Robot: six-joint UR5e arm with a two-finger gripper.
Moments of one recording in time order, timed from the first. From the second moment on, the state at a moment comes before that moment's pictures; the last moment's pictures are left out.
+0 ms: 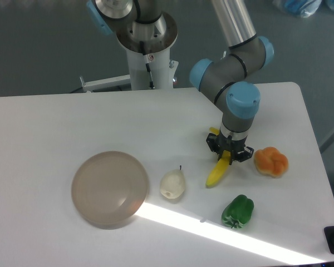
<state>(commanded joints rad) 2.46 -2.03 -1.84 -0.77 1.55 1.09</state>
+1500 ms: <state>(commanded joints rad) 2.41 -2.08 -1.47 -0.78 1.55 1.10</state>
